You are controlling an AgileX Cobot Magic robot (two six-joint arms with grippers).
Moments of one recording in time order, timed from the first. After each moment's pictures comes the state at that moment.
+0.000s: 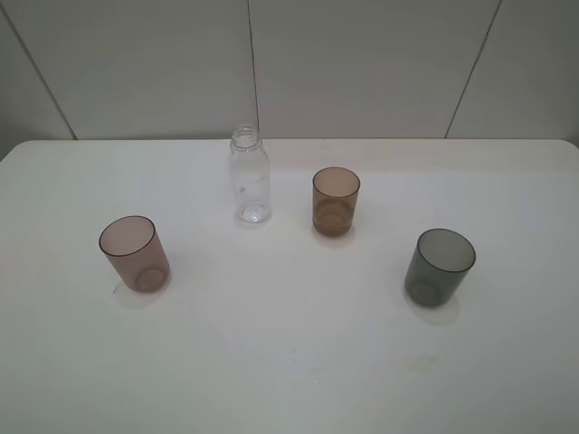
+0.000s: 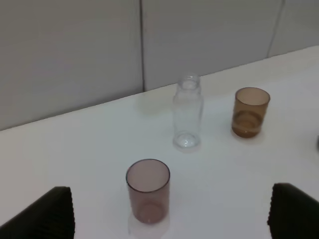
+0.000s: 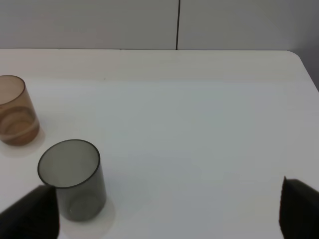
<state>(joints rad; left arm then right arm) -0.35 0.00 -0.81 -0.10 1.14 0.09 -0.08 0.00 -0.52 0.00 1.06 -0.03</state>
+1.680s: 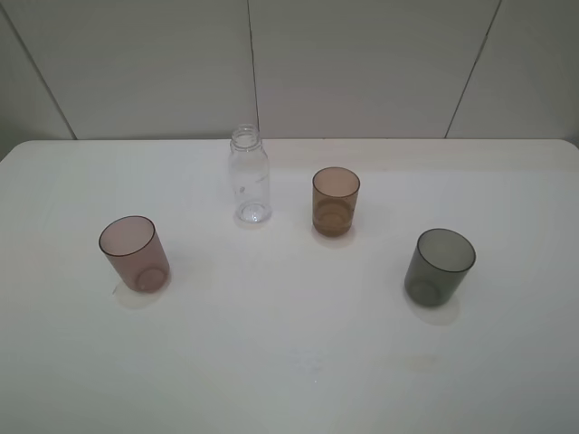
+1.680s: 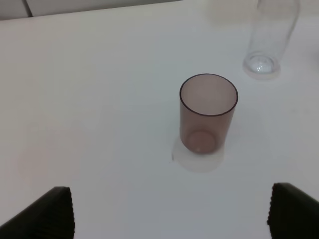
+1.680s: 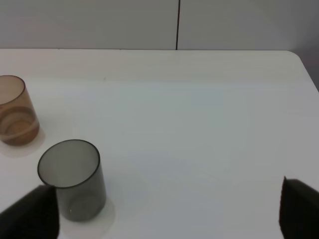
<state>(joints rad) -0.06 -0.01 -0.51 -0.09 1.05 0.10 -0.08 0.00 -0.52 0.00 1.06 -0.03</state>
